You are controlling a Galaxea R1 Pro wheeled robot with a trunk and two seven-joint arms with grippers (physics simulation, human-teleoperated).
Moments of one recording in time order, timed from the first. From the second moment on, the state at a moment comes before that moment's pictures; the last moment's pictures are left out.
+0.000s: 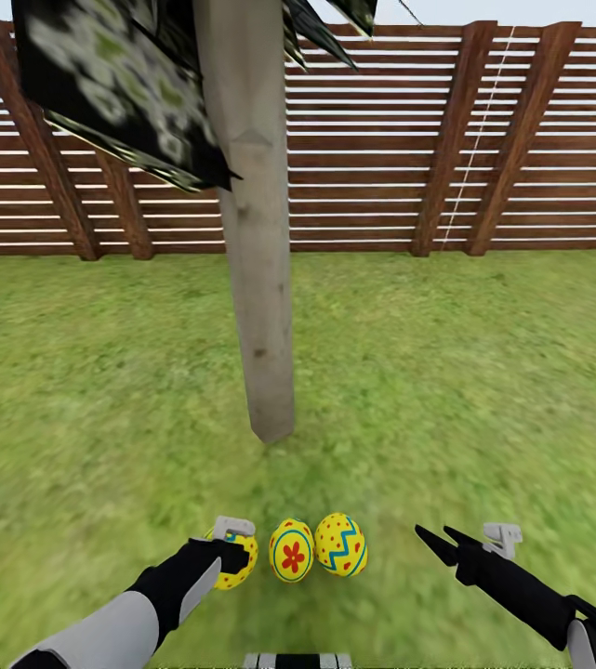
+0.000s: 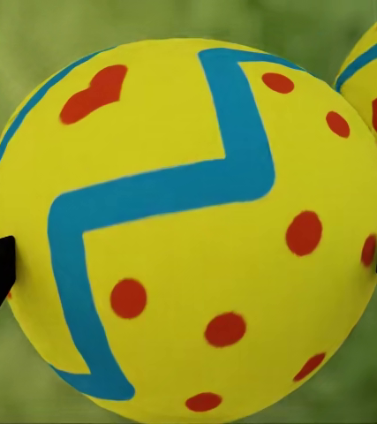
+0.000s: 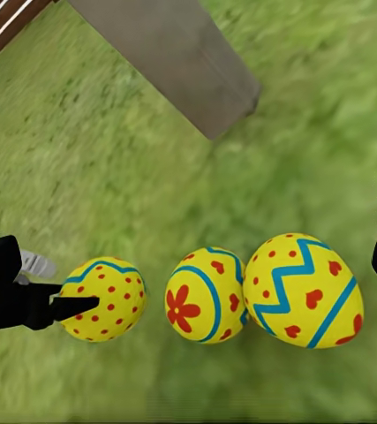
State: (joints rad) left arm -0.67 -0.05 -0.52 -0.35 0.39 0.34 0.16; right arm -0.08 0.00 -0.49 -1.52 -0.11 0.61 0.95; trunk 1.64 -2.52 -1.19
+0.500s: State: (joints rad) left arm -0.67 -0.05 -0.52 -0.35 0.39 0.21 0.17; right arm -0.08 0.00 -0.49 -1.52 -0.11 0.61 0.95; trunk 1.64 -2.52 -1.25
